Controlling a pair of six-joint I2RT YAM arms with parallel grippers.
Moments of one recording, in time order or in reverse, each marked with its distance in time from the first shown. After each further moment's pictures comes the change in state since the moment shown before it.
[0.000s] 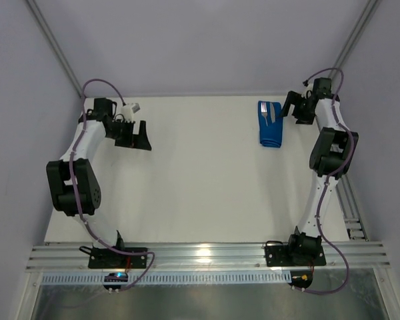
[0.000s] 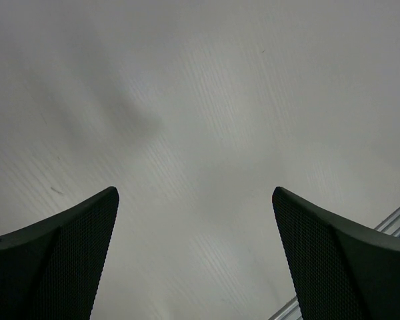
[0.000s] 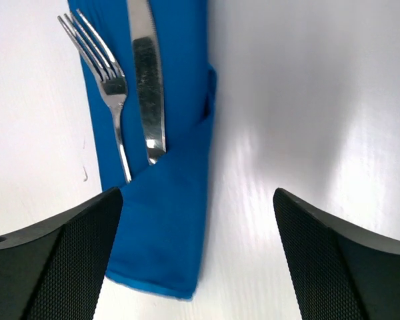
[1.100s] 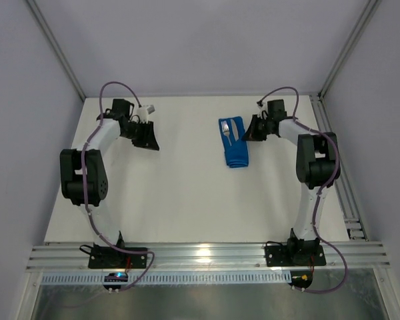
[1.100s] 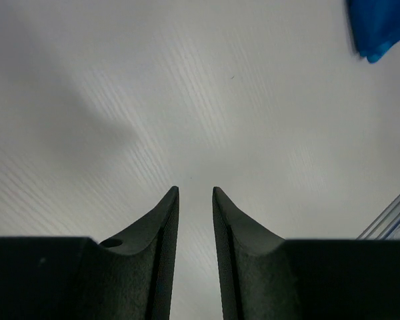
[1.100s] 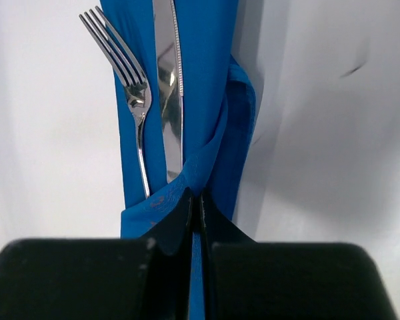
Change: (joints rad) left arm -0.111 0.110 0.023 0.102 0.017 -0.103; right arm 0.342 -0.358 -0.756 0.479 -0.107 0.219
